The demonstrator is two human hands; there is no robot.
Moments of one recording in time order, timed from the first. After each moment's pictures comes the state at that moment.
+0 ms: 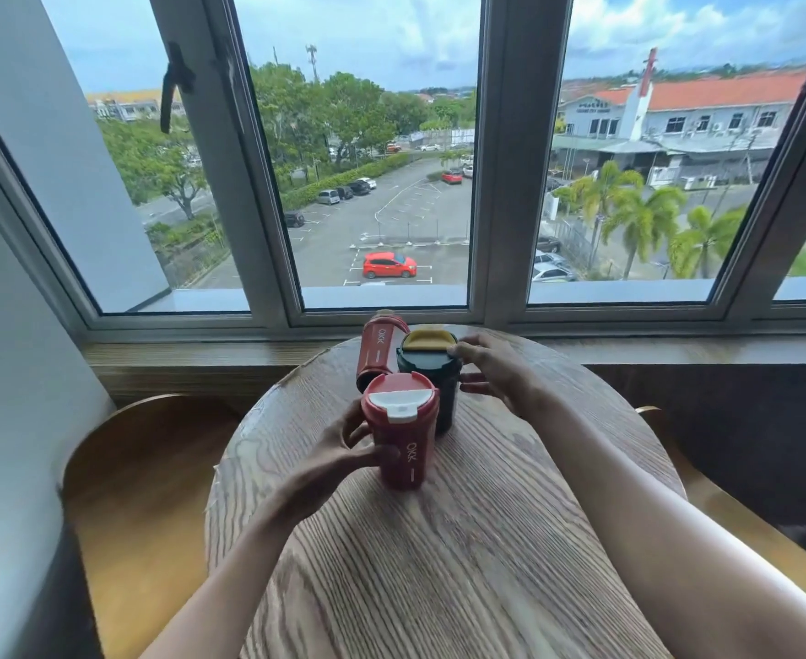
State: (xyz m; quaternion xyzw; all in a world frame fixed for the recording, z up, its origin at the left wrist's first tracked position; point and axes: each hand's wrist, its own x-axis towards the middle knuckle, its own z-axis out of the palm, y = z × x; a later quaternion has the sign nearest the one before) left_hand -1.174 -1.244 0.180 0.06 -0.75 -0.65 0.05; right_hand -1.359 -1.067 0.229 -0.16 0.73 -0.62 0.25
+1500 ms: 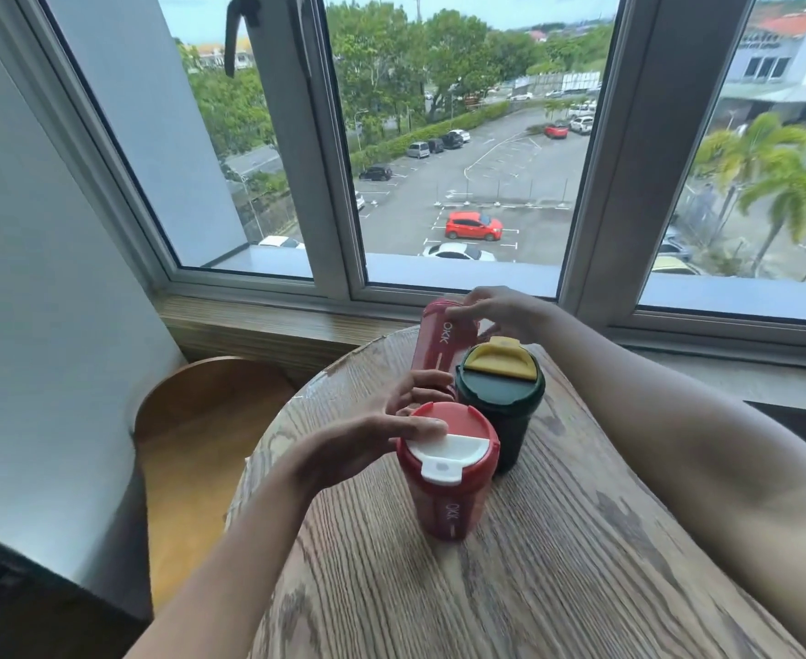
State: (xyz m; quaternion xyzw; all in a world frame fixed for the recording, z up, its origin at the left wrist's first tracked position) left_hand -1.222 -1.272 0.214 0.10 -0.69 -0.71 -0.04; right_hand -1.493 -1.203 0.226 -0.30 0.76 -0.45 0.36
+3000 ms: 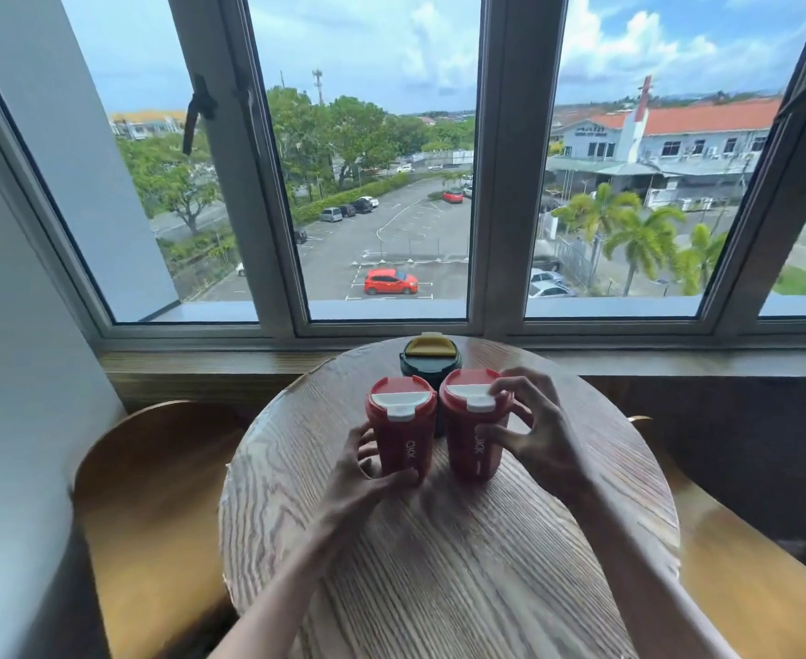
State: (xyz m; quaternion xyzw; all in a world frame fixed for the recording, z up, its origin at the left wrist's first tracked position) left_hand -1.161 -1.215 0.144 0.13 -0.77 -0.60 0.17; right_hand -1.281 -0.993 0.198 -0.35 0.72 -0.60 -0.06
